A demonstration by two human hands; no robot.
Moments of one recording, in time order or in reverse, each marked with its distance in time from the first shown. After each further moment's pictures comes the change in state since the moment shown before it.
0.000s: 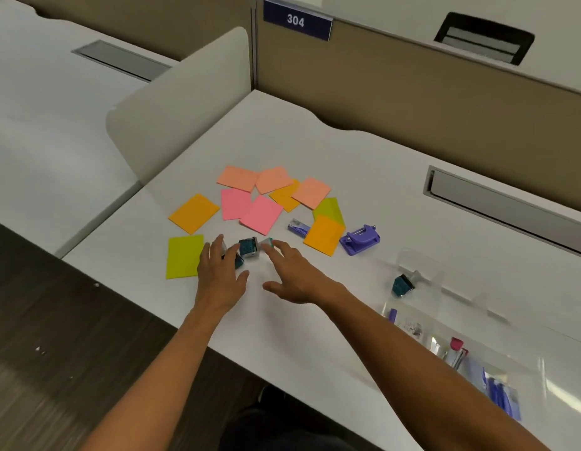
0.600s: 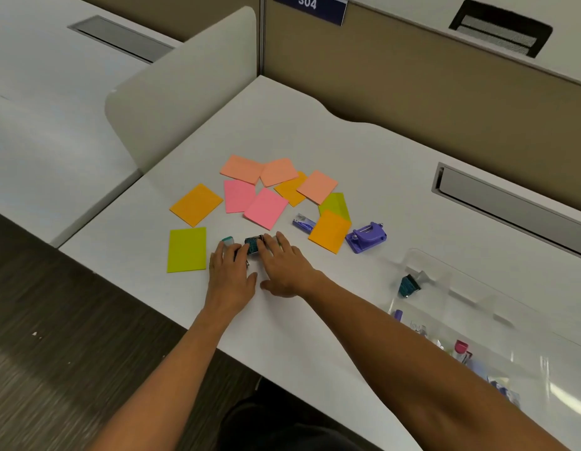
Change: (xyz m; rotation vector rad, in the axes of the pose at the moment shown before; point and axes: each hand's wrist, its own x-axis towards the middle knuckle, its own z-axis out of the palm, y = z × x) left_hand -0.006 0.001 0.018 0.022 -0.027 0.066; right_hand 0.047 0.001 0.033 -0.292 -0.069 0.016
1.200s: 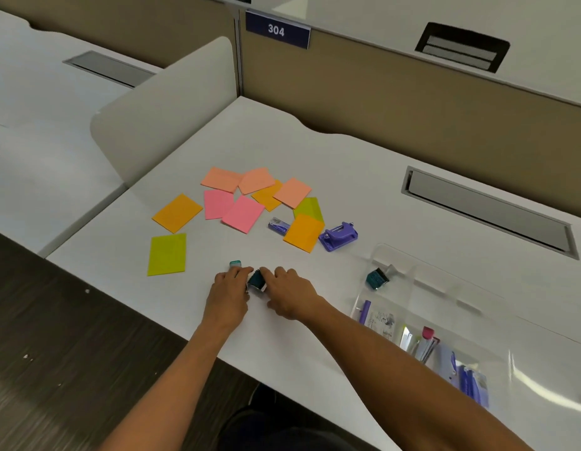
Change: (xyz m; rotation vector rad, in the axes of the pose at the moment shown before) left_hand -0.041 0.046 0.010 -0.040 -0.092 0.017; right_hand -0.073 0.027 0.025 0.115 0.025 0.086
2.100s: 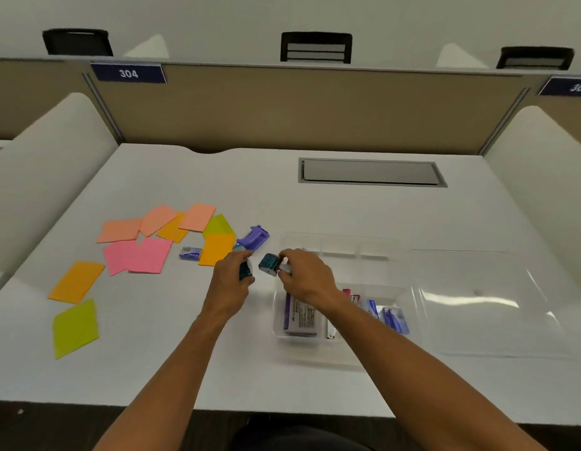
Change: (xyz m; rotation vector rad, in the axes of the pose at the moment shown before) left_hand 0.017 0.168 0.000 -0.332 -0.089 0.314; right_hand -0.130 0.125 -0.039 0.391 0.519 0.451
